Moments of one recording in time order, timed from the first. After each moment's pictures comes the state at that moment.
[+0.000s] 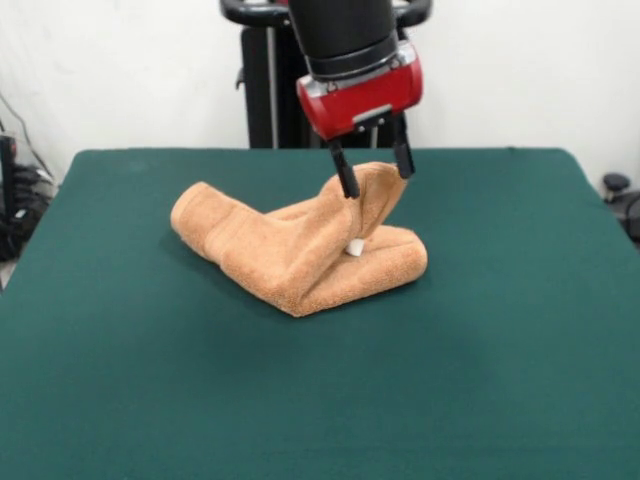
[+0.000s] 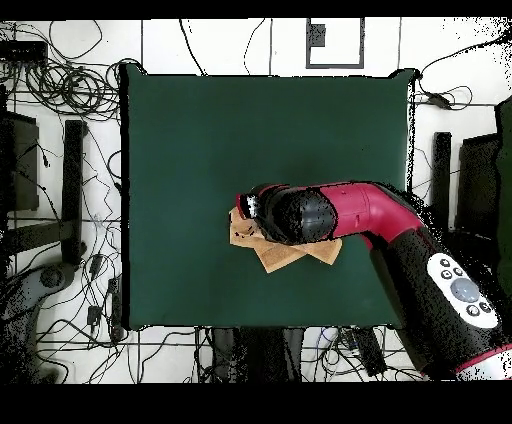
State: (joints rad) arm -0.77 -0.70 0.77 1.83 -0.45 0.66 1.65
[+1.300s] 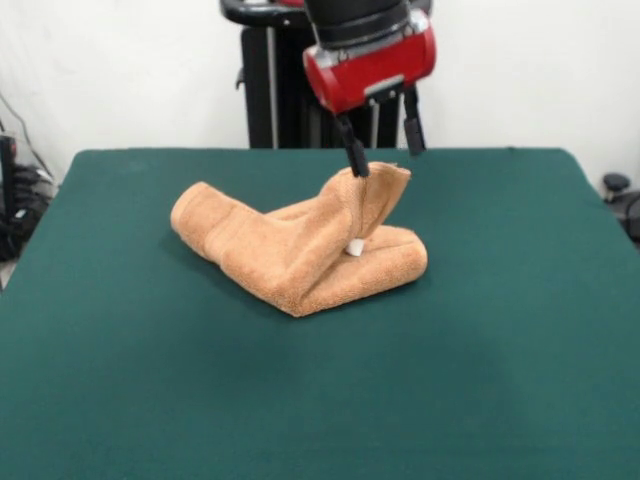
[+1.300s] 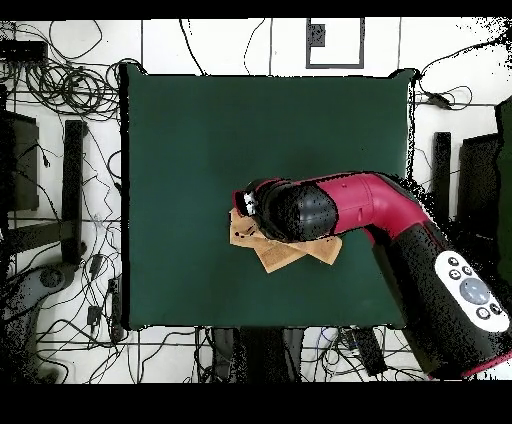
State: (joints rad) arm -0.81 -0.76 0.88 1.83 -0.46 0.74 1.65
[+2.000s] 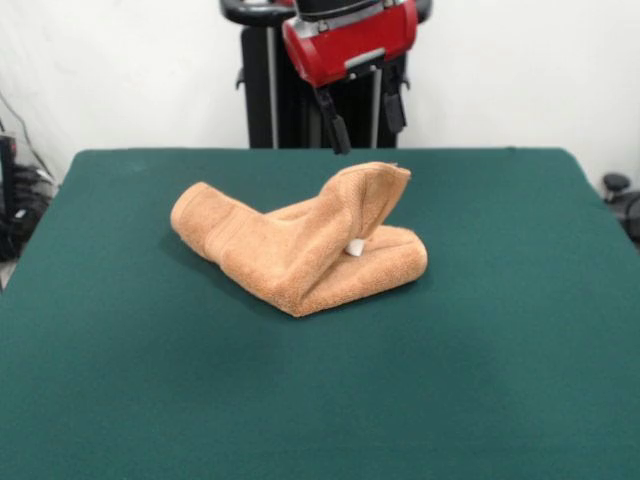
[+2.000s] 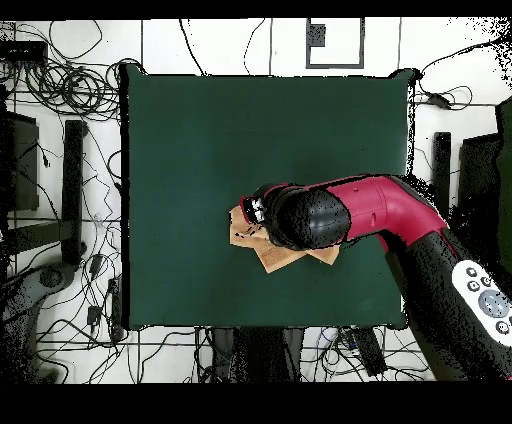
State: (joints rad) arm -0.86 -0.78 0.94 1.86 -0.49 0.78 1.65
